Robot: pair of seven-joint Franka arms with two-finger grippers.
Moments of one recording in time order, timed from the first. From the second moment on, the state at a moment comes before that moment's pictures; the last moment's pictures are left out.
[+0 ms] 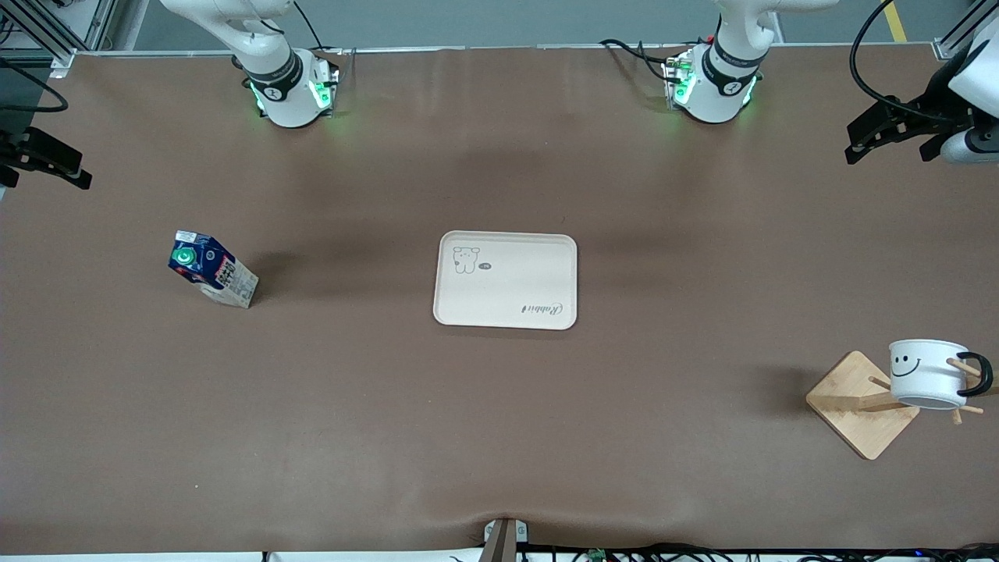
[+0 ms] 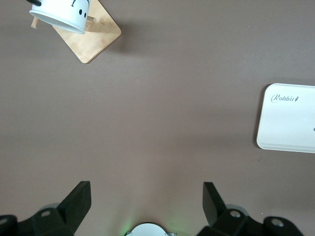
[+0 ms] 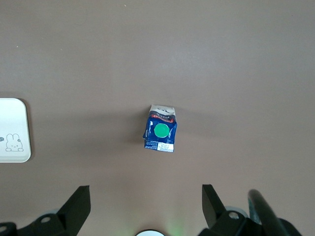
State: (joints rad) left arm -0.08 -0.11 -0.01 -1.59 0.01 1.45 -0.11; right arm -0.04 -0.02 -0.03 -1.49 -0.01 1.41 -0.04
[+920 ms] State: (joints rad) left arm -0.07 -0.05 -0.01 -1.52 0.07 1.45 -0.11; right arm -0.04 -0.02 -0.03 -1.49 -0.01 1.41 -0.04
